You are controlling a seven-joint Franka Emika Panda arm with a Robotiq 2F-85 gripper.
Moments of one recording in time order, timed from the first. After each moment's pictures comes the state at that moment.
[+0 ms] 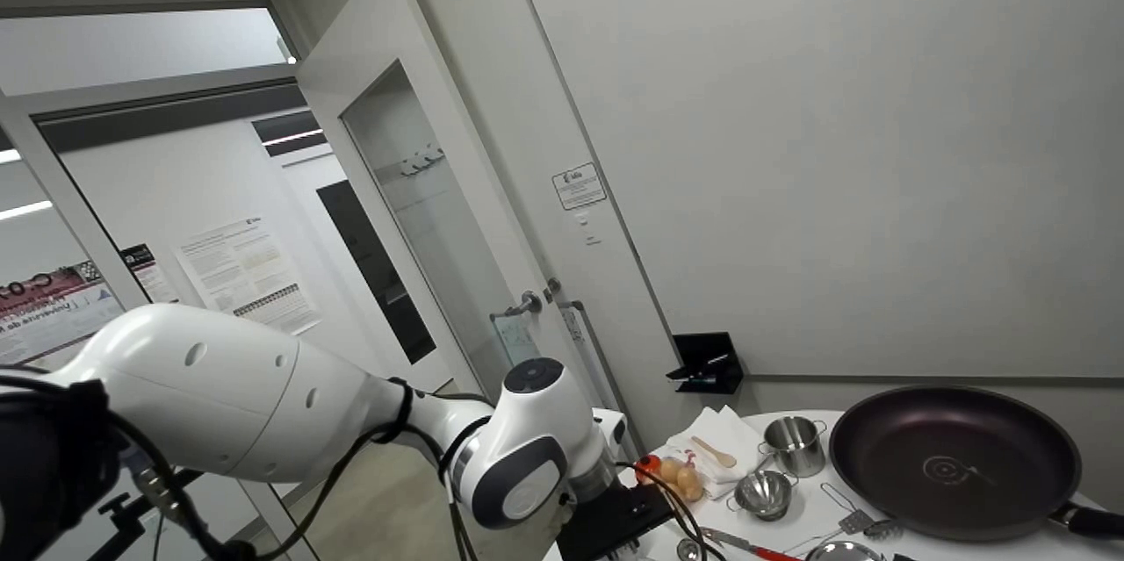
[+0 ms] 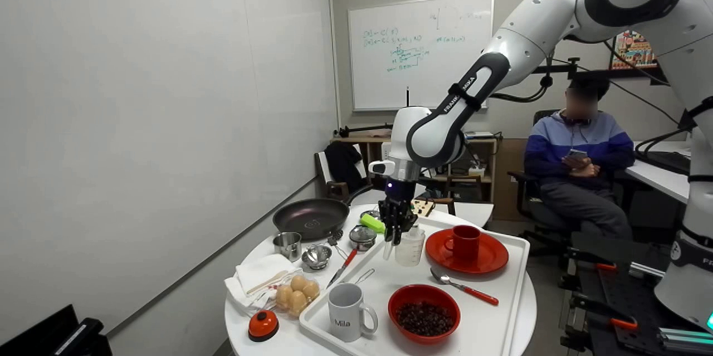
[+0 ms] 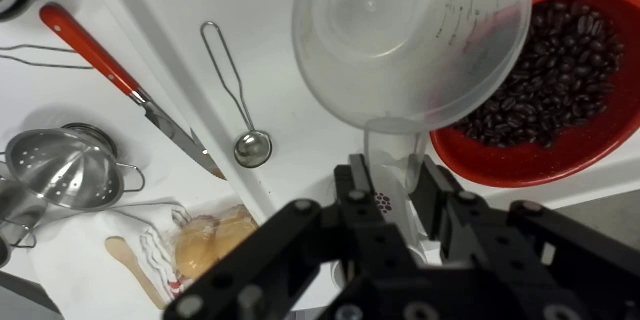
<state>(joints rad) -0.08 0.48 0.24 -2.04 0.16 2.65 -1.16</state>
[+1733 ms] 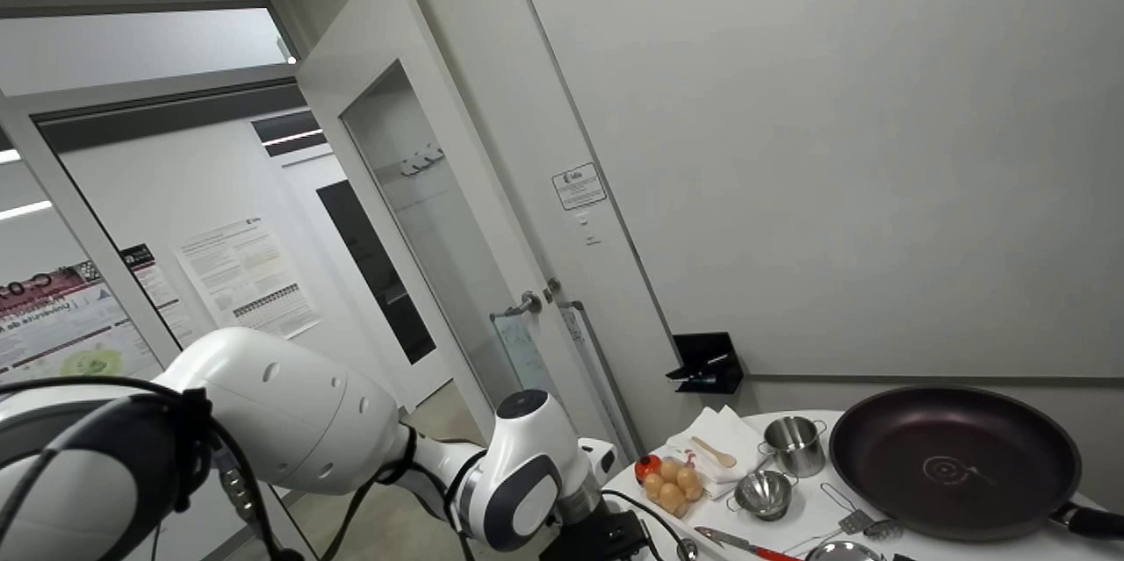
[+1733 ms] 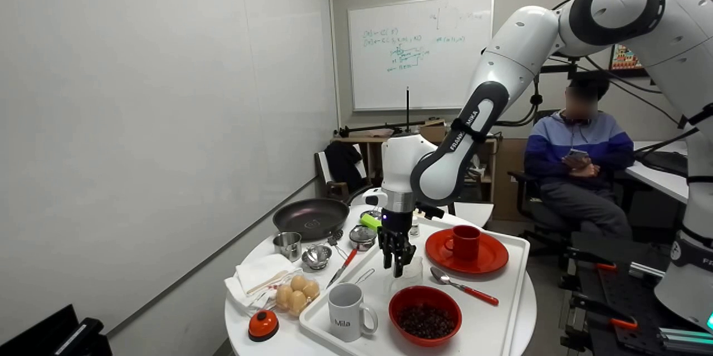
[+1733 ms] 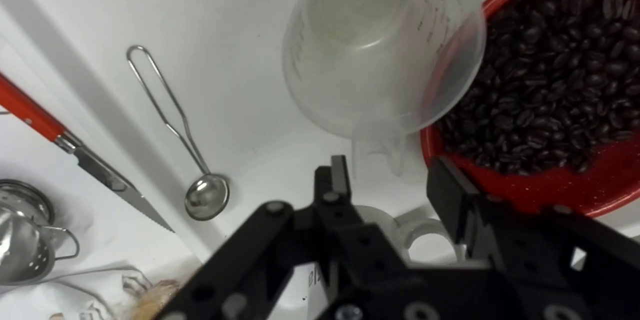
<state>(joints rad) 0.06 0.60 0.17 -2.01 -0.04 2.71 -0.83</state>
